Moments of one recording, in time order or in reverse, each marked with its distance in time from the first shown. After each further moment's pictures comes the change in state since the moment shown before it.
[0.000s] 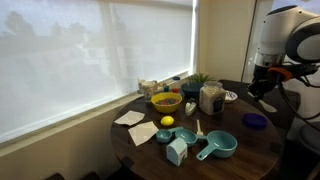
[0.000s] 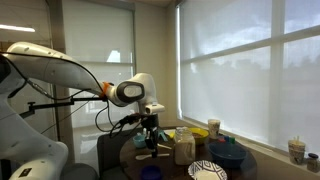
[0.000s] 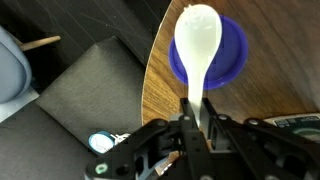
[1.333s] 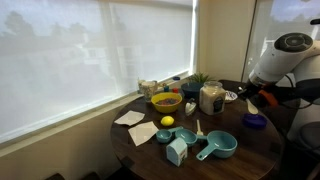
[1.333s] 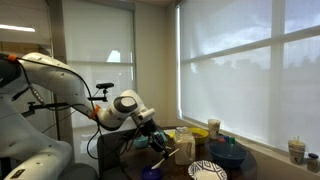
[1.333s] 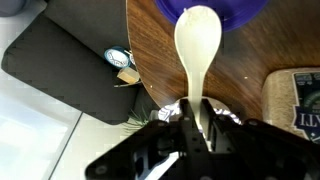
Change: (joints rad) arm -0.167 -0.022 0.270 -0.181 -0.477 0.387 0.469
